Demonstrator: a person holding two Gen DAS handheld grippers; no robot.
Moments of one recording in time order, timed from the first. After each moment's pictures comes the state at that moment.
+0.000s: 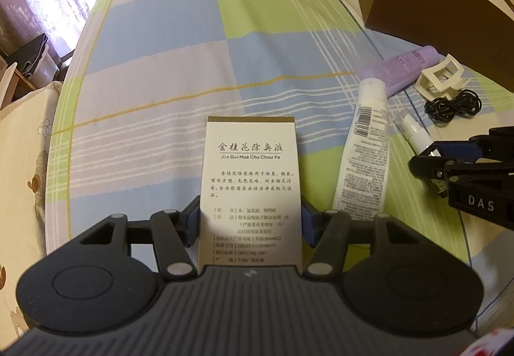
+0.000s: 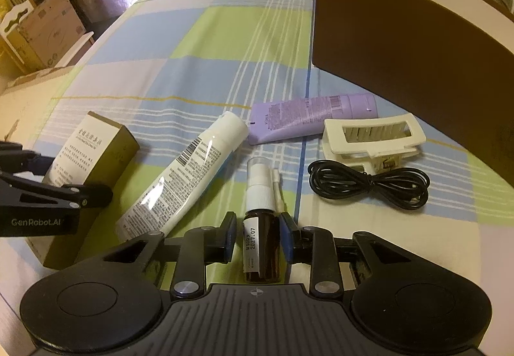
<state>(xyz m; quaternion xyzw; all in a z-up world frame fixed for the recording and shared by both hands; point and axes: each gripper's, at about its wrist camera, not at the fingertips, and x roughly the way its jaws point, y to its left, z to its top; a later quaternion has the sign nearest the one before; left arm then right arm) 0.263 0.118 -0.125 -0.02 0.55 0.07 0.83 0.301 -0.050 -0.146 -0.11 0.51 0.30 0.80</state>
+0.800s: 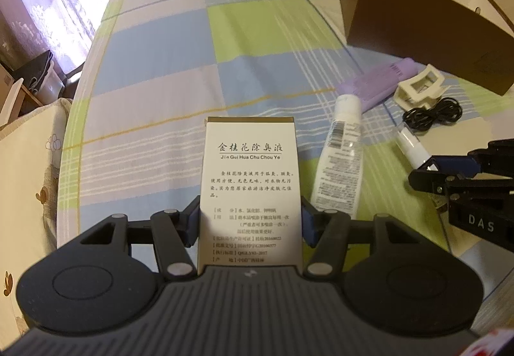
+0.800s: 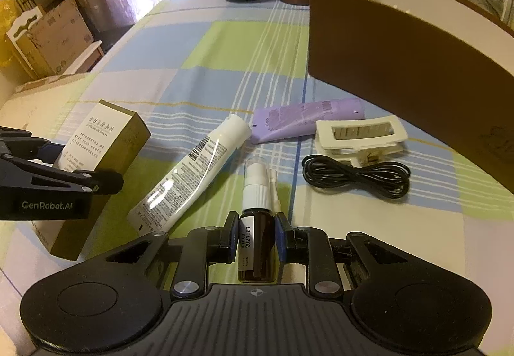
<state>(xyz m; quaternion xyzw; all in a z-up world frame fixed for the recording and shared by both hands) 0.253 0.096 -0.098 -0.01 0.53 0.08 0.85 0.280 -0.071 -0.126 -0.09 0.49 0.31 0.81</state>
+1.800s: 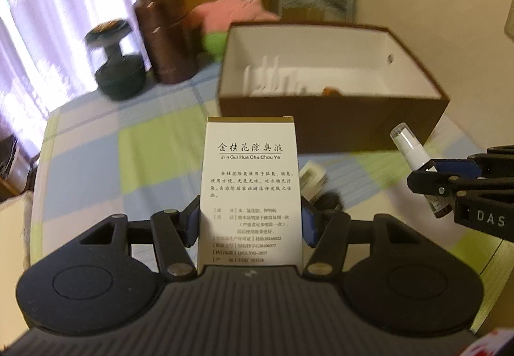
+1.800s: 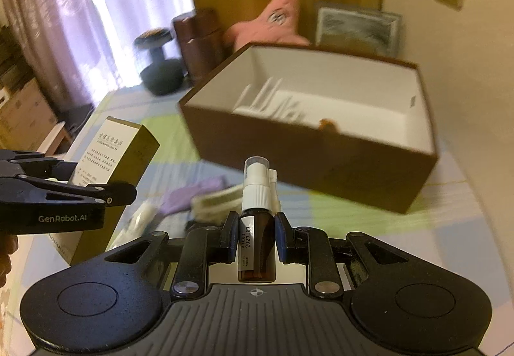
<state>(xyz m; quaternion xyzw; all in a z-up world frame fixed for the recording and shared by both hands) 0.310 -0.027 -0.014 0.04 0.43 -0.02 0.90 0.306 -0.204 -0.026 -0.02 0.41 0.23 0.88</state>
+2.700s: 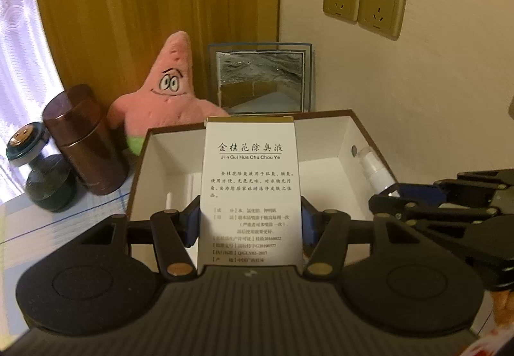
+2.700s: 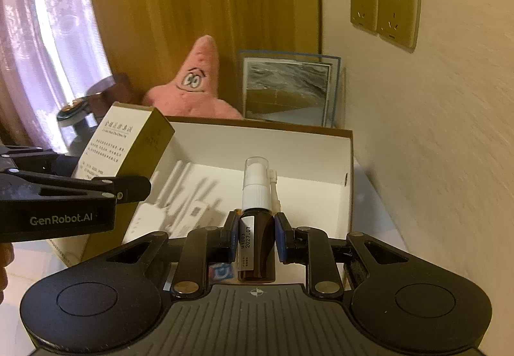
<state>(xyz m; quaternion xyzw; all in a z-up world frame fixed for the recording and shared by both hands) 0.472 -0.122 0.029 0.04 0.38 -0.08 0.92 0.456 -0.269 -0.003 0.00 0.38 0.18 0.91</state>
